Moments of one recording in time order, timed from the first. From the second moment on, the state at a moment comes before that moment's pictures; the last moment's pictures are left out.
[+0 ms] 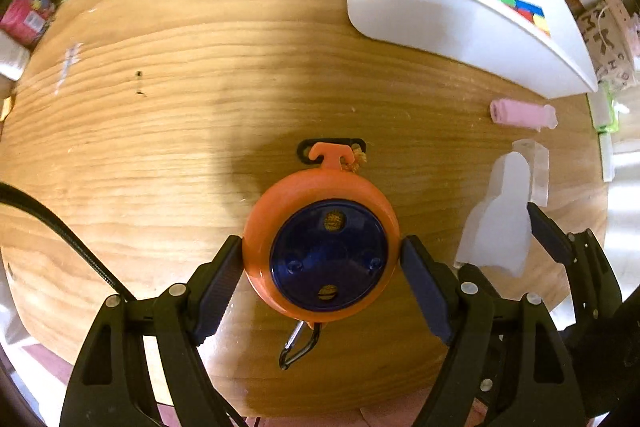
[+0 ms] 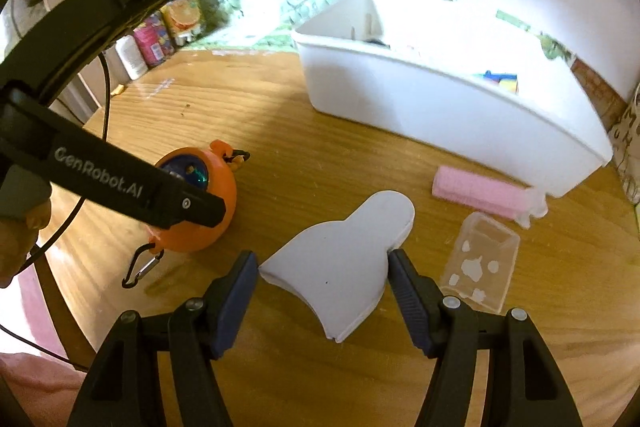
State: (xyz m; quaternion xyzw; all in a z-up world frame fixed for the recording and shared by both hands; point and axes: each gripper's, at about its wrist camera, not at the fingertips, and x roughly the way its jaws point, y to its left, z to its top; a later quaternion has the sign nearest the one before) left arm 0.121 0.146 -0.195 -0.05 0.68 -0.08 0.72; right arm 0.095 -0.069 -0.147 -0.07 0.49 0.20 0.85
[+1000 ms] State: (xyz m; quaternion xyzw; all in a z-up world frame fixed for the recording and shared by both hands) left arm 0.103 0.141 -0.051 -0.03 0.54 -0.10 0.83; right arm 0.076 -0.080 -0.042 -0.09 0.36 0.17 0.91
